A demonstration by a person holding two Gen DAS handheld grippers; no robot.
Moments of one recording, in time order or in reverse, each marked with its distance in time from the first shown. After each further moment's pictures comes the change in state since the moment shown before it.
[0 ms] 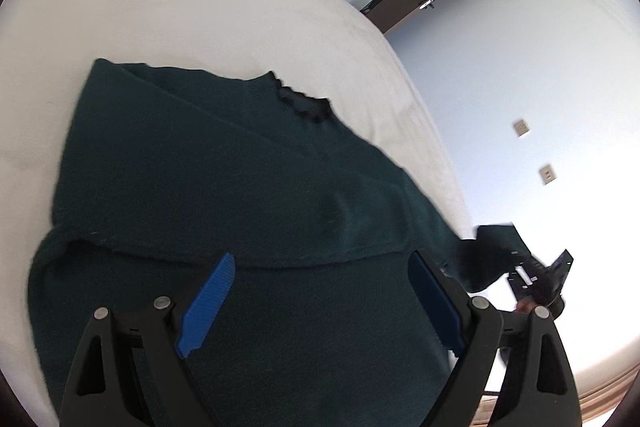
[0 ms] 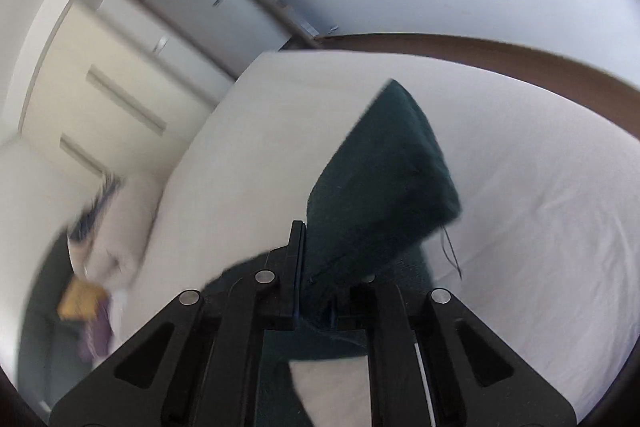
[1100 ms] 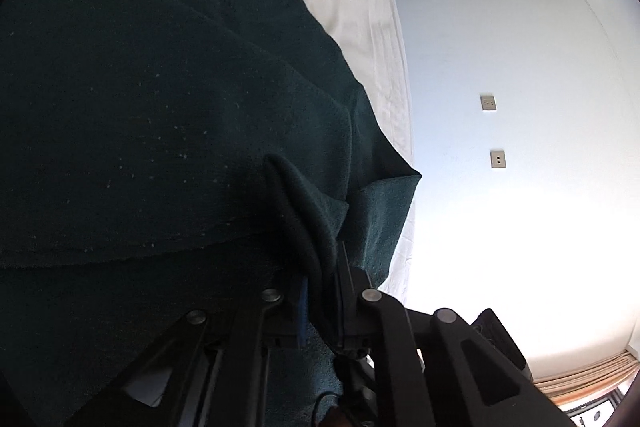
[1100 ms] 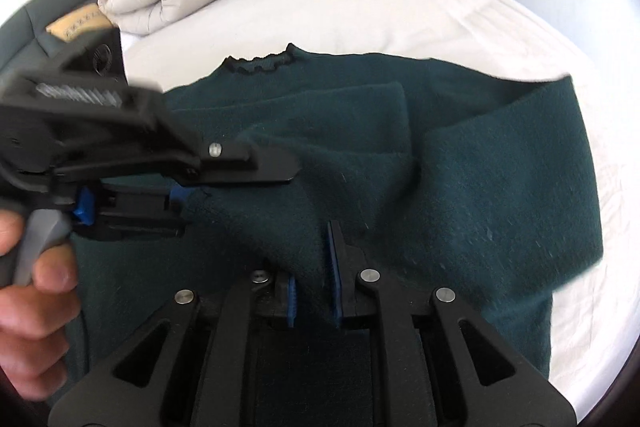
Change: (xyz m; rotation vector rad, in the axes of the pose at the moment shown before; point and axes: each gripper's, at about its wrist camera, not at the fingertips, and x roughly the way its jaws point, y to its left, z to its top) left arm 0.144 -0.027 -0.005 -0.227 0.373 -0.264; right arm 0.002 0.107 -0.201 -0.529 0.295 0.039
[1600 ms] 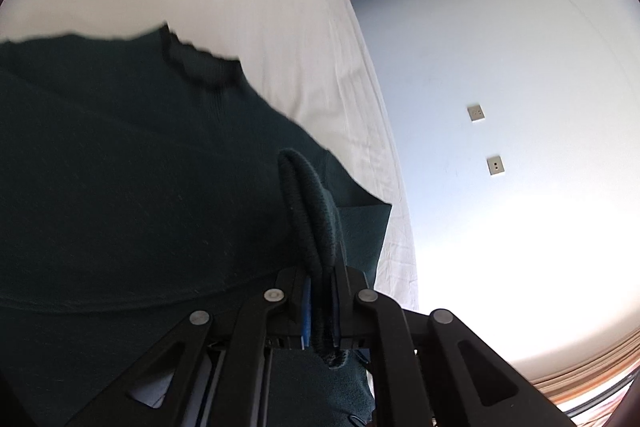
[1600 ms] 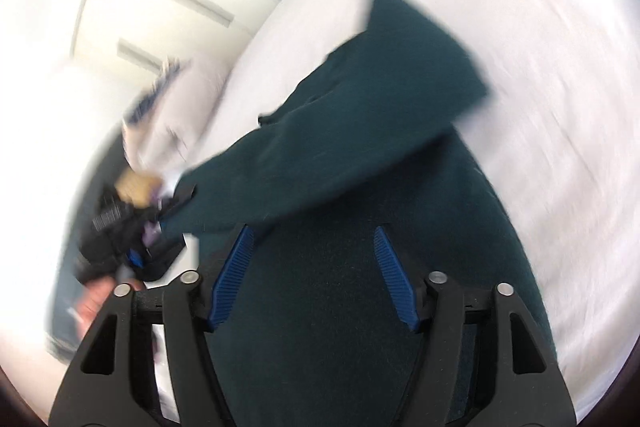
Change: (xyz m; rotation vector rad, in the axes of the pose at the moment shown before) left arm -0.076 -0.045 0.013 0.161 -0.166 0.058; right arm -0.050 -0.132 -0.058 0.743 -0.121 0.421
